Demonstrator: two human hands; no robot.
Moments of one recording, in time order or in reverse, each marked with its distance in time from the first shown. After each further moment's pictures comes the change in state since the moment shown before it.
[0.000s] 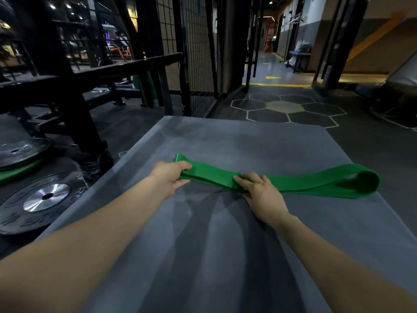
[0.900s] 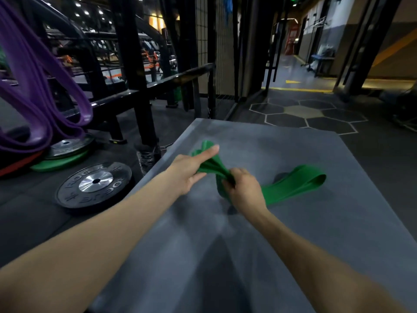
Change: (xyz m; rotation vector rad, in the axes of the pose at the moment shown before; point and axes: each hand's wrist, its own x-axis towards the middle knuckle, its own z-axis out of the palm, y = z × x) left_hand -0.154 0.049 -0.082 -0.038 -0.157 0.031; right_hand -0.066 -0.173 -0.059 0.322 0.172 -0.013
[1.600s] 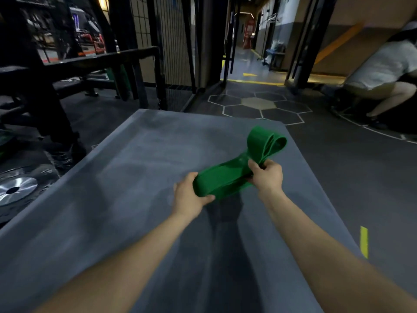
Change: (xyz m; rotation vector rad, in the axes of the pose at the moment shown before) left_hand 0.089 -0.161 0.117 0.784 -0.001 0.463; right_hand 0.023 0.177 -0.077 0.650 0.393 0.764
